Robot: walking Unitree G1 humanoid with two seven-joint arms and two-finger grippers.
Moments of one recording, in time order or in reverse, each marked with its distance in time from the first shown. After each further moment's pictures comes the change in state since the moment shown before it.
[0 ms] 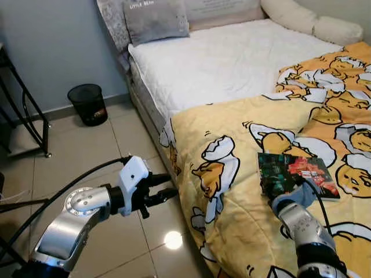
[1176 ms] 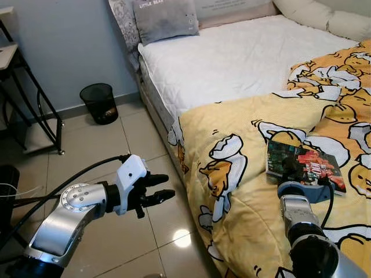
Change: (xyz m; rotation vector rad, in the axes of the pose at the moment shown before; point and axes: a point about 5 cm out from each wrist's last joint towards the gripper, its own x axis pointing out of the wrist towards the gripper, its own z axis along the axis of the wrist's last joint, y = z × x) left arm -0.006 0.004 0.003 0.017 0.046 -0.031; right arm 0.012 0.011 0.027 0.531 -0.332 0.226
